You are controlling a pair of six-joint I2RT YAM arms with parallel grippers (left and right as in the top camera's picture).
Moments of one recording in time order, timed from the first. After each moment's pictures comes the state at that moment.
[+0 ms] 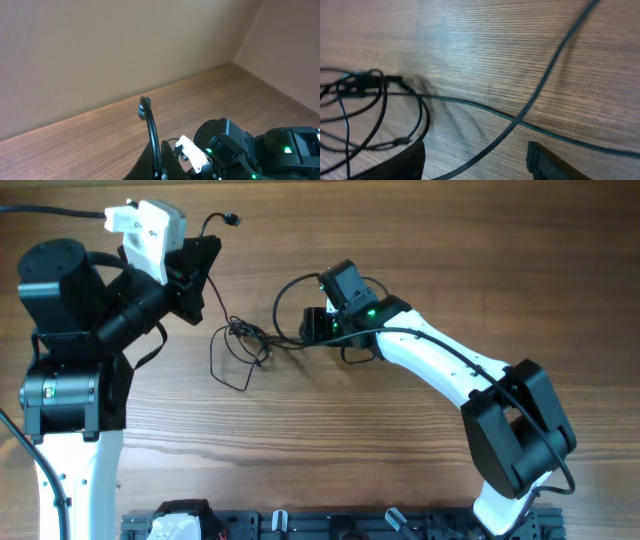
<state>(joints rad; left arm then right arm) 0.03 1.13 1.35 -0.54 0.63 0.09 0.61 1.90 1.31 -0.45 -0.18 0.61</state>
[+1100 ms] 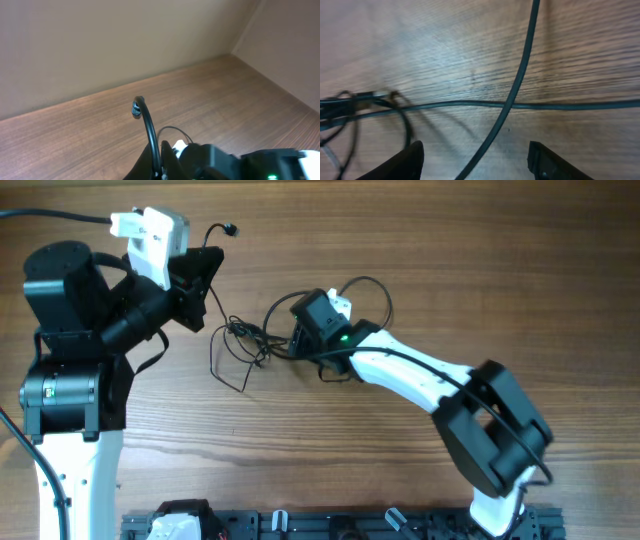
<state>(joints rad) 0.03 1.13 1.35 -0.62 0.63 0.09 0.74 1.97 1.25 -0.35 0.01 0.96</state>
